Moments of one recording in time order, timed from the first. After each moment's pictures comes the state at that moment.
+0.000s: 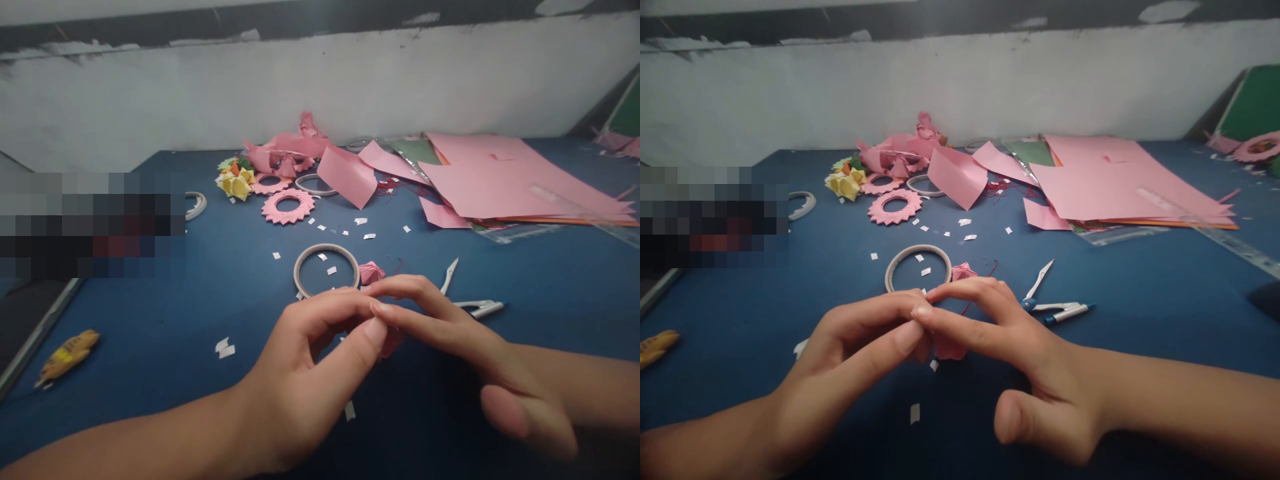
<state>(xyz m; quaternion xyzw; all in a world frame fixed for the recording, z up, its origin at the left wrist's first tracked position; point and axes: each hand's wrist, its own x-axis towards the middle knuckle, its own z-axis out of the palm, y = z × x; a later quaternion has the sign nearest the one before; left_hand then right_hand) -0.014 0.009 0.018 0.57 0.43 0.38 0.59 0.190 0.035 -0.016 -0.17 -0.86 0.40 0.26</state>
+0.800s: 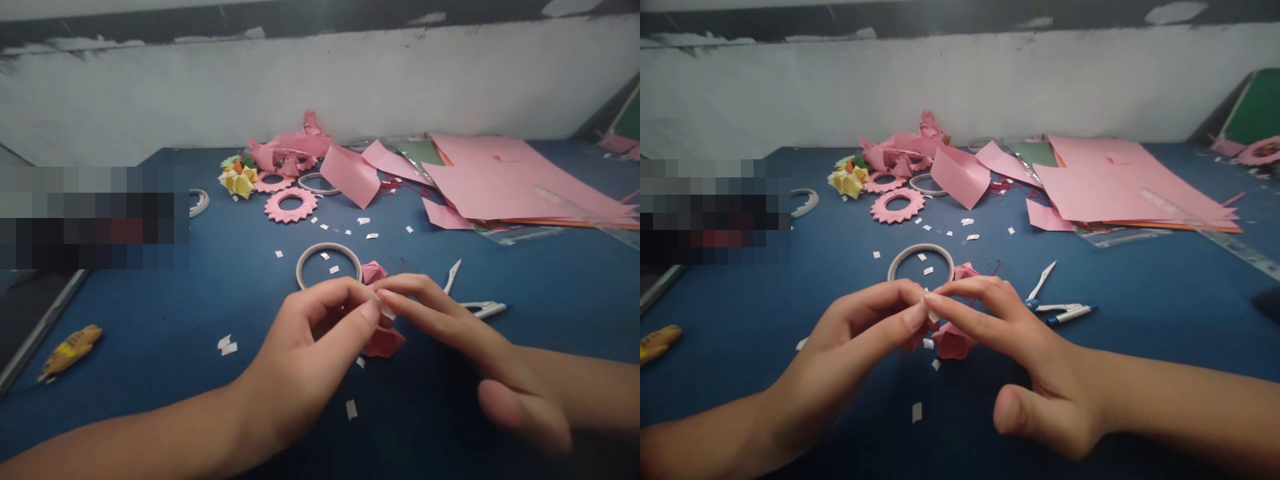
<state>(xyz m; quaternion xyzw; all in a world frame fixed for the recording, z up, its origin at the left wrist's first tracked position) -0.018 0.012 0.018 0.49 0.44 0.37 0.65 0.192 0.033 -0.019 -0.19 -0.87 0.38 0.26</state>
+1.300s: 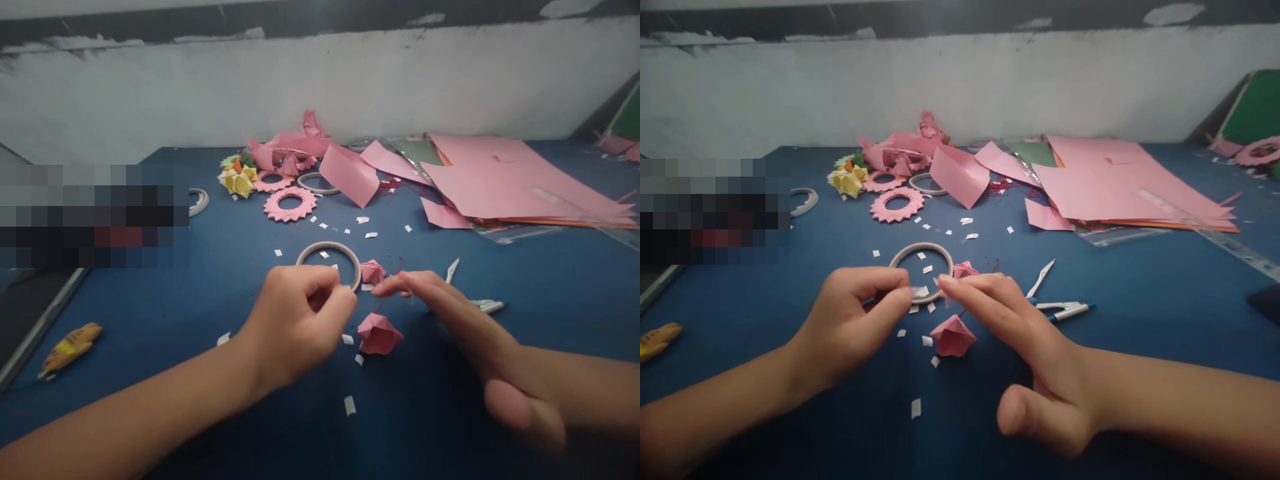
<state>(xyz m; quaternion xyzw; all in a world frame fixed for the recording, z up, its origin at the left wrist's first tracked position) -0.027 0.033 0.013 0.74 0.54 0.30 0.26 0.190 0.026 -0.021 -0.22 -0.87 0.27 0.34</state>
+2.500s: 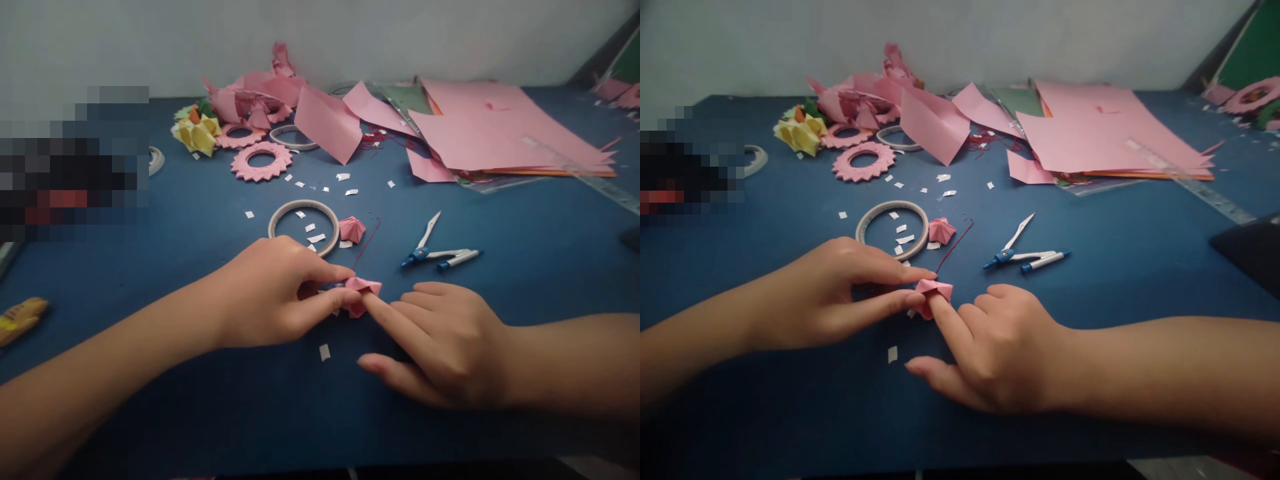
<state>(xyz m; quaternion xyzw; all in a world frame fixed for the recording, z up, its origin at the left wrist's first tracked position) -0.031 0.038 0.009 0.86 0.37 0.12 0.32 0.179 -0.007 -0.029 -0.24 -0.94 -0.07 0.23</state>
